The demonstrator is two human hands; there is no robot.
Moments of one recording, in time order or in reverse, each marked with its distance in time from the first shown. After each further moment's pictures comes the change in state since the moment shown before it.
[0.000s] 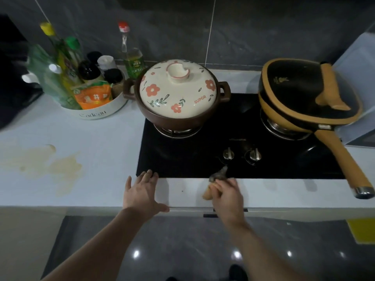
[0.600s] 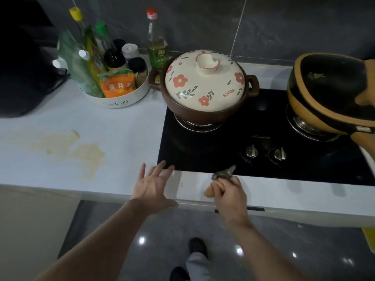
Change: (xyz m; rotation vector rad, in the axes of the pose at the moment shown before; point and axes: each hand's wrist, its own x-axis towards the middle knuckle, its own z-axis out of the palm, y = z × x) left_hand 0.000 -0.045 0.008 -0.055 0.059 0.138; right_hand -0.009 -0.025 0.045 -0.090 -0.021 -0.109
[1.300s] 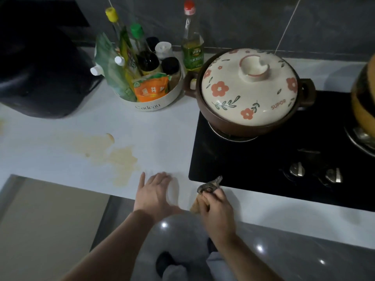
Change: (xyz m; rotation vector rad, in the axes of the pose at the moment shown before) left_hand -0.008 -0.069 -0.017 0.005 -0.006 -0.203; right_hand -0.007 -0.078 0.078 0.009 -0.096 -0.162
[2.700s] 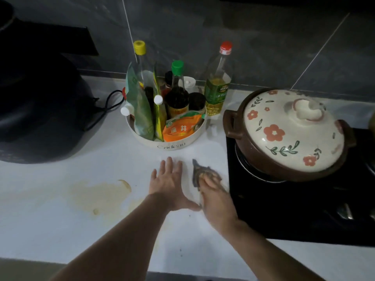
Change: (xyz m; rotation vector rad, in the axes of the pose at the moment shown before) left_hand 0.161 -0.101 -0.064 -0.088 -0.111 0.094; right_hand 0.166 -0.088 0.098 -0.355 -0.160 -0.196
